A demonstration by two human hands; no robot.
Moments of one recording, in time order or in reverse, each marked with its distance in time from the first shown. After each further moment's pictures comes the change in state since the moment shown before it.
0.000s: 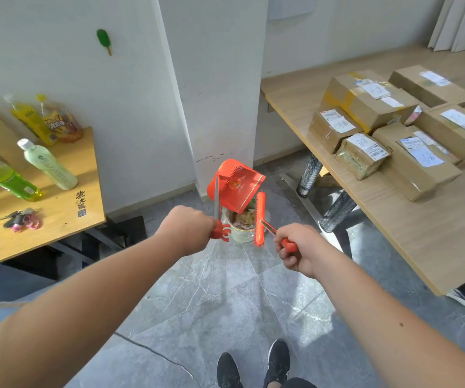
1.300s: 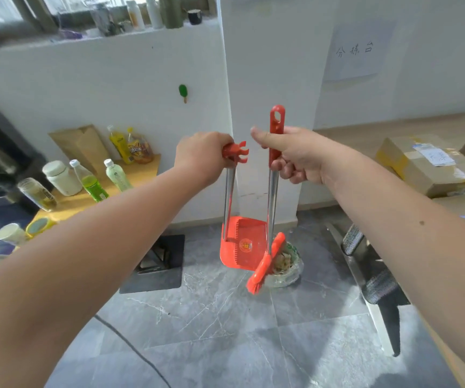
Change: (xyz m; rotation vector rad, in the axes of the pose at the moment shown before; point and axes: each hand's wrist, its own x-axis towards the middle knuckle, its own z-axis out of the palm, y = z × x) left_hand 0.045 -0.066 -0.186 -0.358 0.518 -0.586; right_hand -0.068 -0.252 0.030 -0.594 -0.412 -0.604
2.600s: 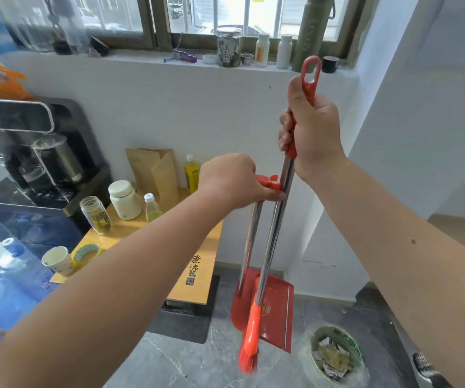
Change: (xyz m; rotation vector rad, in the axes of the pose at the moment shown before) left_hand 0.121 -0.294 -0.030 0.001 -0.048 -0.325; right_hand 0.278 -0.210 0.243 0.457 0.040 -0.651
